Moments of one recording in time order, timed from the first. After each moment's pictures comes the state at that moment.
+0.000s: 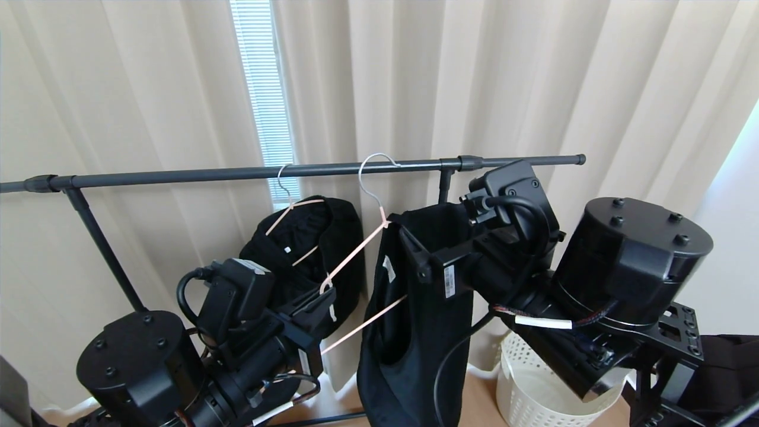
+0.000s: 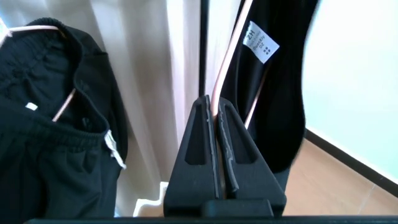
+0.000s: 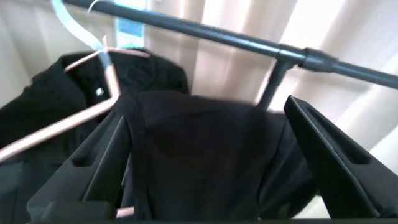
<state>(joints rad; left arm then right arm) -0.71 1.81 -0.22 -1.57 0.13 -0.01 0.89 1.76 -0.76 -0.99 -0.50 -0.14</state>
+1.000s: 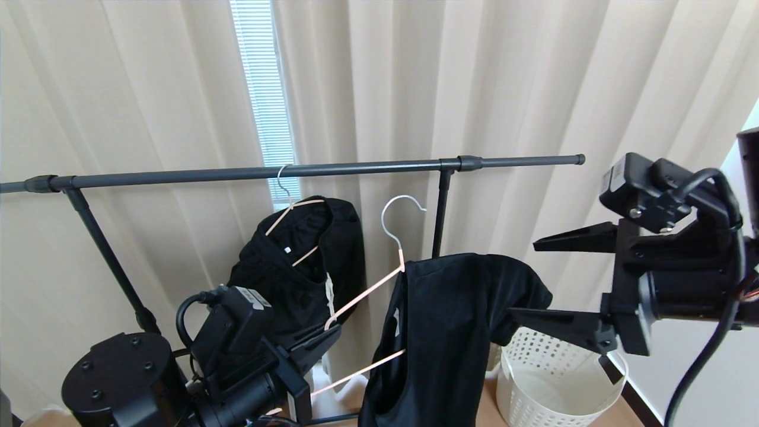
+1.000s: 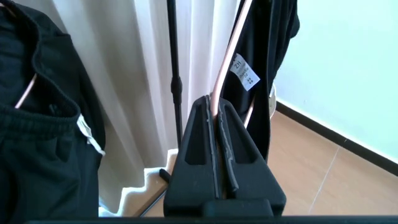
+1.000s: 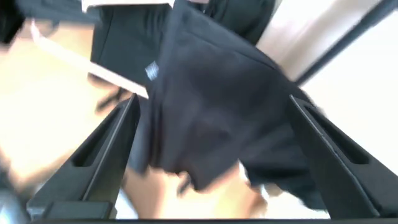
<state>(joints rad) -0.70 1.79 -0.11 -1.57 -0.04 -0.01 0.53 1.37 -1.01 0.22 0.25 -0.35</state>
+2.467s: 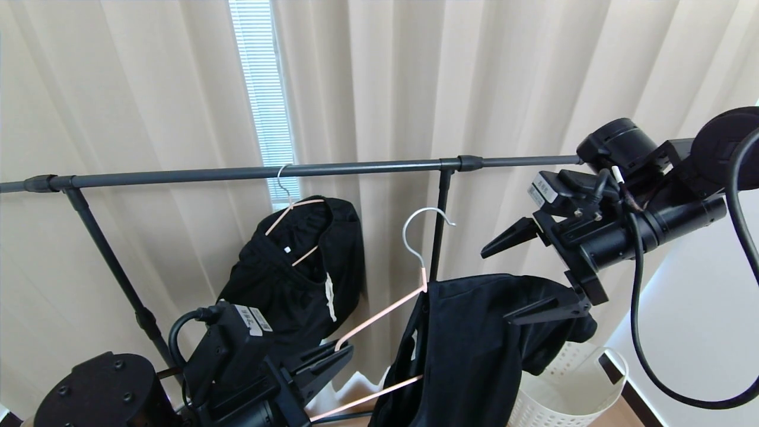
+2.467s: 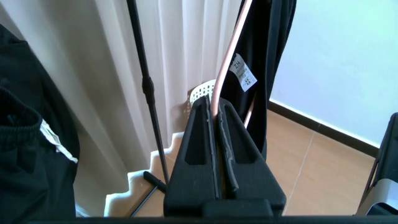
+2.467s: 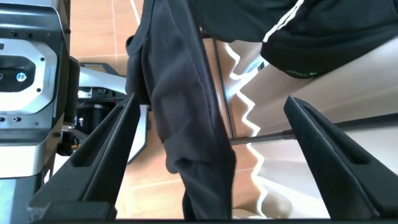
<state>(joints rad) -0.78 1.75 -0.08 -1.57 -0.07 0.00 0.30 1.85 -1.55 0.84 0.77 -1.04</state>
